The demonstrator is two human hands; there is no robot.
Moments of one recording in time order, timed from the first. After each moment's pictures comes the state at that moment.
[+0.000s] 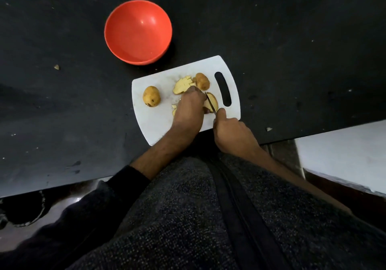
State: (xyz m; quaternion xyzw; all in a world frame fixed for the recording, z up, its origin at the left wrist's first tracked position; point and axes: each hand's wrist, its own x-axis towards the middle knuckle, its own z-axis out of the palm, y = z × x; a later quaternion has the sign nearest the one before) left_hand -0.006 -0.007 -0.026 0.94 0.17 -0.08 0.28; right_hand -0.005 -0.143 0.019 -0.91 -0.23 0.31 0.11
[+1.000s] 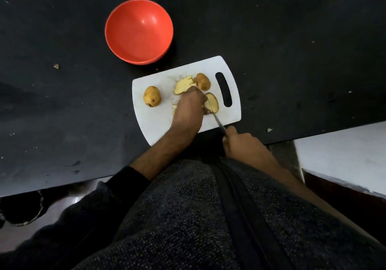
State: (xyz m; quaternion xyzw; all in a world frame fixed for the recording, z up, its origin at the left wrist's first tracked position) left_hand -0.006 -0.003 -0.026 0.91 0.20 -0.09 0.34; right_hand -0.015 -0.174 0.018 -0.89 -0.21 0.39 0.08
